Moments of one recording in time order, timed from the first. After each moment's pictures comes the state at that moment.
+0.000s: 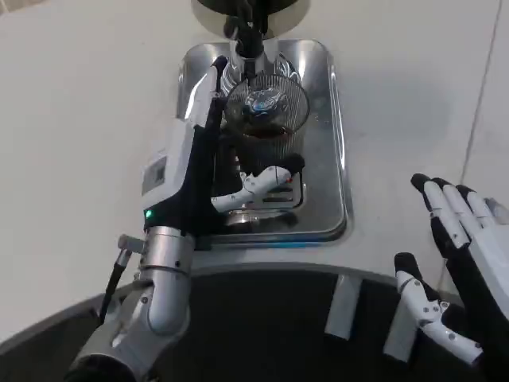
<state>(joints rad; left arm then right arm) -0.75 0.21 -0.26 1.01 0.52 -0.60 0.63 0.31 -0.21 0.03 -0.74 -1.04 0.08 0.23</state>
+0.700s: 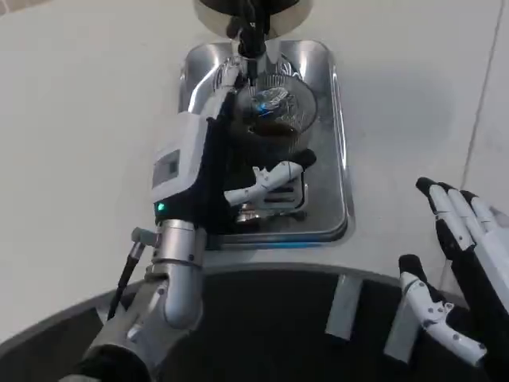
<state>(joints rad) -0.79 0.19 -0.31 1.01 0.56 -0.53 0.70 0.31 -0.21 0.02 -0.74 -1.01 0.10 0.25</state>
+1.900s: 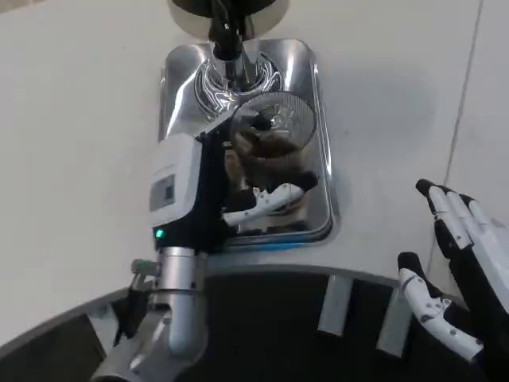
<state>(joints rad) -0.68 0.18 -0.31 0.93 0.60 -0.55 0.83 0.29 -0.21 0.04 -0.71 -0.98 0.13 0.24</state>
